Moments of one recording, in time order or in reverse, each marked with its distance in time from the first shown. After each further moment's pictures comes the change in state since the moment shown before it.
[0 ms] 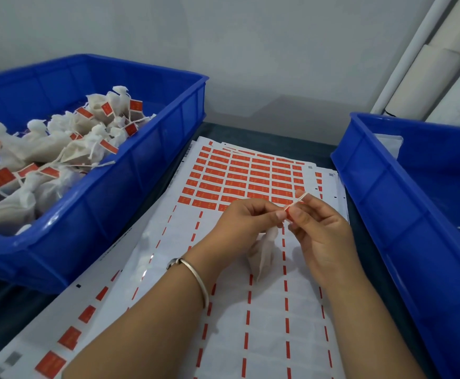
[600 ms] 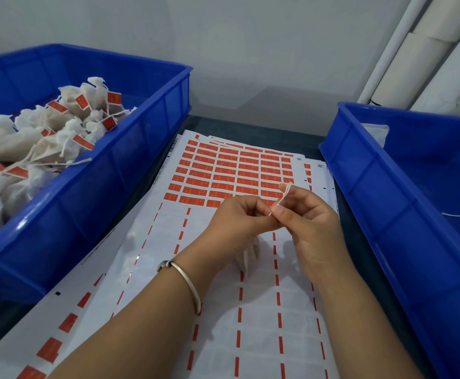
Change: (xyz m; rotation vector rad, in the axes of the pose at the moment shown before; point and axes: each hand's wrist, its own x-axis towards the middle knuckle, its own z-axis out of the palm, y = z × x) left_hand 0.002 -0.007 0.006 -0.019 -0.007 0.038; right_hand -0.002 0.000 0.004 -0.122 -0.020 -0.074
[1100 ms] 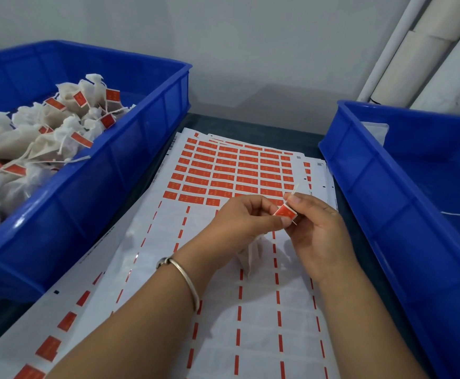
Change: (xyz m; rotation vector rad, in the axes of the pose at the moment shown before) left_hand 0.000 0.005 0.002 -0.011 -0.064 -0.129; right_hand -0.002 -0.009 -0.004 0.343 0.047 0.210
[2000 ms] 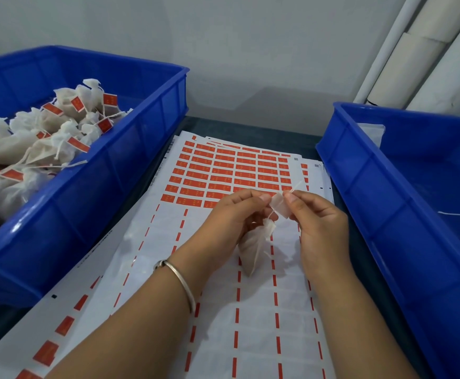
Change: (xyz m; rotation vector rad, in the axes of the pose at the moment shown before) left_hand -0.001 0.003 -0.002 -0.176 0.049 -0.027; right_hand 0.000 0.005 0.003 -0.422 0.206 -0.257
